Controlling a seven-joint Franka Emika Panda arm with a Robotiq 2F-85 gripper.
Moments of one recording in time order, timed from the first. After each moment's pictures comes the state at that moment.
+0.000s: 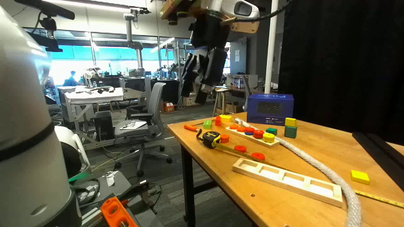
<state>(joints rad) -0.08 -0.56 -0.05 -2.61 0.04 1.74 0.14</state>
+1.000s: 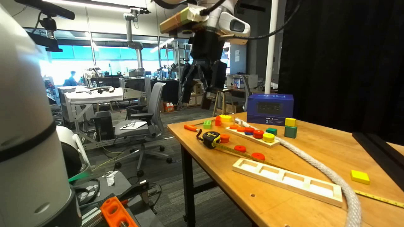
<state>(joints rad) -0.03 -0.48 0.01 -2.61 0.03 1.85 0.08</state>
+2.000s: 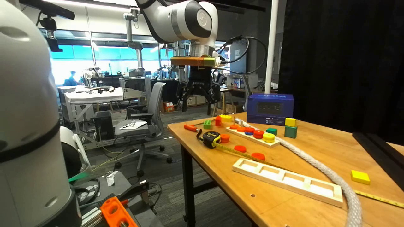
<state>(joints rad) 0.16 -0.09 0.13 -2.40 0.02 2.15 -0.25</state>
